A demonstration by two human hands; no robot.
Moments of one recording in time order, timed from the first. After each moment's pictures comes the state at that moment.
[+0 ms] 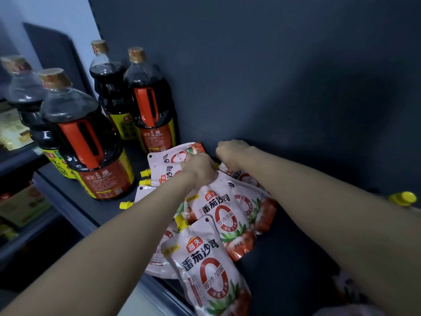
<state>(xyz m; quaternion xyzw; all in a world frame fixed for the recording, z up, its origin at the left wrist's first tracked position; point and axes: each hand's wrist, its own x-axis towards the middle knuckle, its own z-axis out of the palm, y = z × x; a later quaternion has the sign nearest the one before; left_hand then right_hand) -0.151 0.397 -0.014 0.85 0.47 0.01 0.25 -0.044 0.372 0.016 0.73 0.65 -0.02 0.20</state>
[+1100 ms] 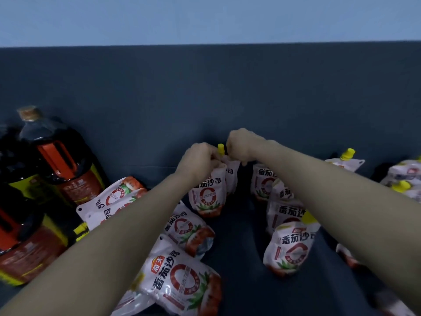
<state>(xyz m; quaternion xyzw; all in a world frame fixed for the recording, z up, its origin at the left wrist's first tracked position) -0.087 0.308 0.058 0.95 0.11 0.15 0.27 0.009 0.208 0.096 0.93 0.36 -0.06 -0.02</state>
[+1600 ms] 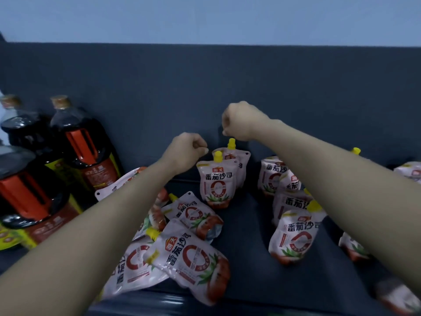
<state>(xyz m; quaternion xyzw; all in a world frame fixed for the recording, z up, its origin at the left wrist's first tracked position) -0.138 0.339 0.076 0.91 0.16 0.17 0.34 -0.037 0.218 0.143 0.91 0.40 0.04 -0.08</state>
